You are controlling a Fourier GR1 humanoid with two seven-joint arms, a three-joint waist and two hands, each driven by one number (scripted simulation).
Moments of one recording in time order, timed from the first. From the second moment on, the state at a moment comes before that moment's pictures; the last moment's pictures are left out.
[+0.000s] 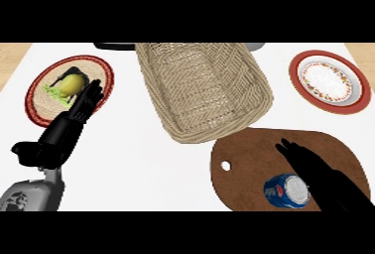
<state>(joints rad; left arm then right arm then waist) -0.15 0.25 -0.01 -1.60 0.00 -0.15 0.02 0.20 -0.30 0.20 -2.13 0.82 0.49 0.27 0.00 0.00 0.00</state>
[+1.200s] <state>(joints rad) -0.17 0.20 0.05 -1.58 -0.05 -0.20 0.02 0.16 -0.27 0.23 -1.92 0.96 0.47 0.14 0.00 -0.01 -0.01</state>
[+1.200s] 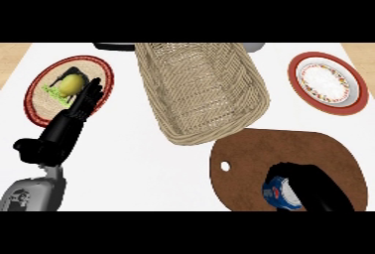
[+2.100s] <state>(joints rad) -0.19 0.20 0.05 -1.58 -0.05 -0.22 0.03 -0.01 -0.10 0.94 -1.80 1.20 0.33 0.30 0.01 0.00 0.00</state>
